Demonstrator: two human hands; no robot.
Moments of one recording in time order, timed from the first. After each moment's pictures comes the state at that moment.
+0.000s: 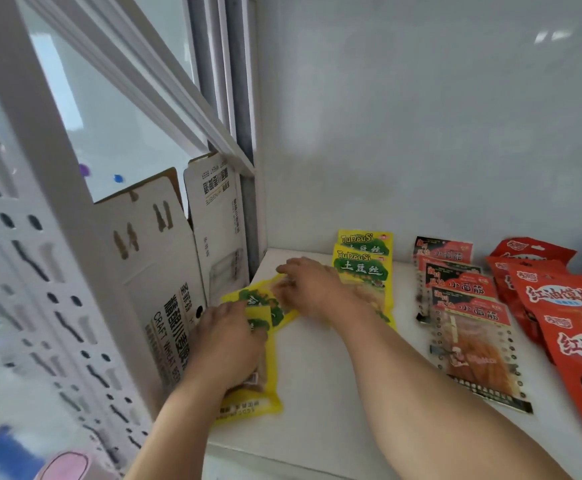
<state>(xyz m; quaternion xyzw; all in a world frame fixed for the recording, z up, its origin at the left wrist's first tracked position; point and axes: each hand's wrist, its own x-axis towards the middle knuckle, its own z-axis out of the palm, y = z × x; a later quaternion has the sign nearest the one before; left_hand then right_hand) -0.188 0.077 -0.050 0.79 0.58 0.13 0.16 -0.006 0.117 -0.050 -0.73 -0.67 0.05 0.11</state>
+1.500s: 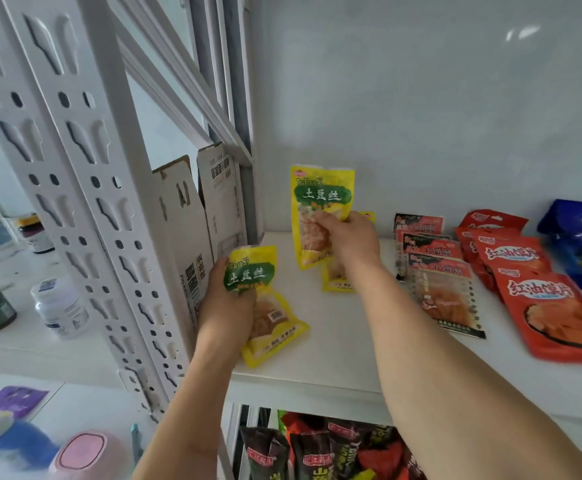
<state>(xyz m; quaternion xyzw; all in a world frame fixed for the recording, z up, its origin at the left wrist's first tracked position) -0.212 0.040 -0.055 0.61 0.52 0.43 0.42 -0.004 0.044 -0.011 -0.68 -0.35 0.16 0.63</state>
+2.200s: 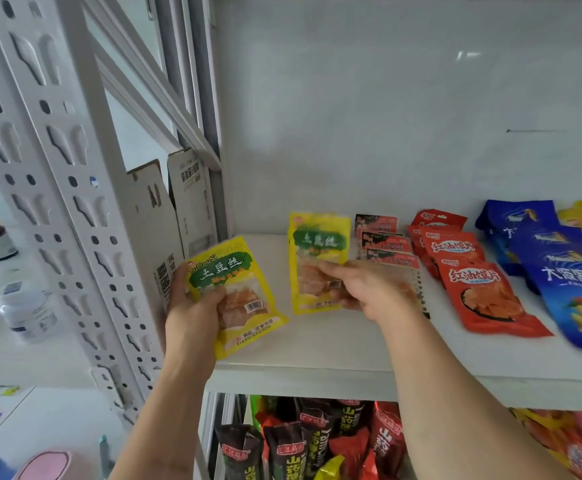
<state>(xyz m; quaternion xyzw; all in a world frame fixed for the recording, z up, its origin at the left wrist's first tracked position) -0.221 0.010 -0.059 0.48 0.42 0.54 0.55 0.014 -0.058 -0.034 -0.72 -0.29 0.35 0.53</state>
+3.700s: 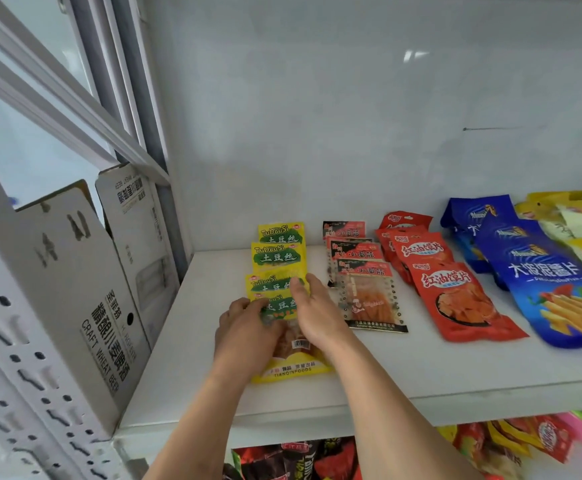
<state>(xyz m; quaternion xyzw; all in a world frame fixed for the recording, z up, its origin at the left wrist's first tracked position) -0.115 0.016 -0.069 0.82 0.46 0.19 0.29 0.004 -0.043 -0.065 -0.76 -0.37 0.22 0.49</state>
